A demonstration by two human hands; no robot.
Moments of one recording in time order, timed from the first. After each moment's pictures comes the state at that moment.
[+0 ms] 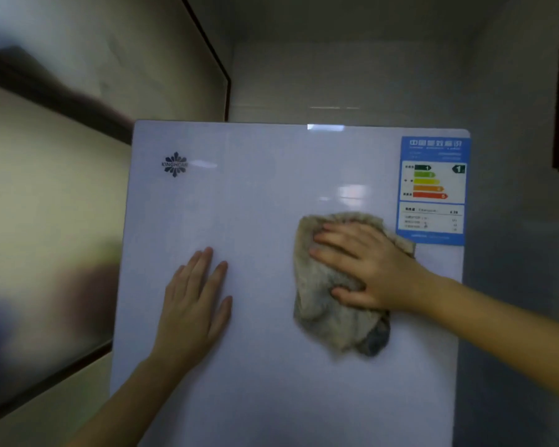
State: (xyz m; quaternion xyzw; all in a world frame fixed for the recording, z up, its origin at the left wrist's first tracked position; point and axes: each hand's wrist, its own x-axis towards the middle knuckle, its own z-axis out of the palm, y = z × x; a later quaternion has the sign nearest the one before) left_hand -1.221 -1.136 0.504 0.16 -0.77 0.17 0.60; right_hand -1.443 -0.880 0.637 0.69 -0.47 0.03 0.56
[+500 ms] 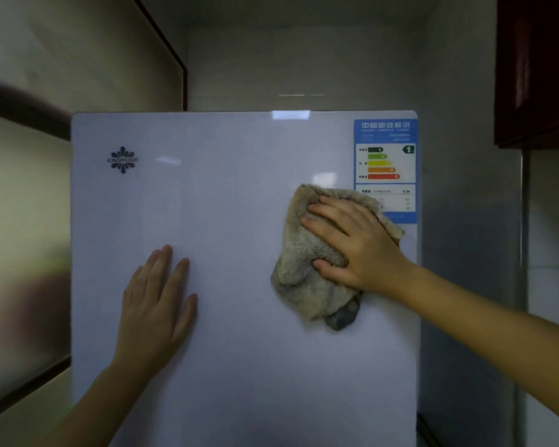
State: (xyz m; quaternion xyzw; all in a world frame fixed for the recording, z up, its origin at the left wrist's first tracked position) left_hand -1.222 -1.134 0.504 0.15 -0.76 0.16 0.61; right_hand -1.454 -0.855 0.625 0.60 -0.53 0.13 0.59
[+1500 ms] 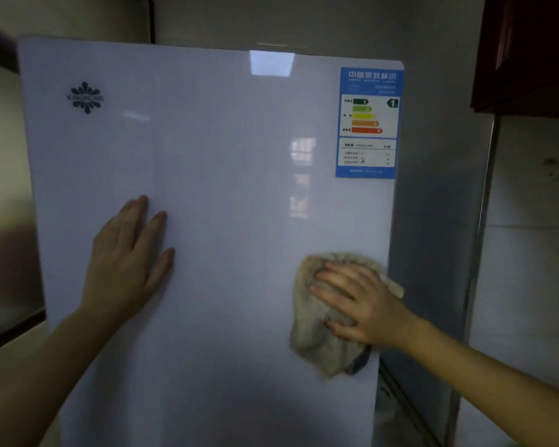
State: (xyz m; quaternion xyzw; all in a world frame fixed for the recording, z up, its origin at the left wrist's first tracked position) left_hand -1.210 -1.143 0.509 0.11 -0.78 0.19 0.59; right_hand -1.478 -0.803 0.467 0.64 -0.54 0.07 0.55
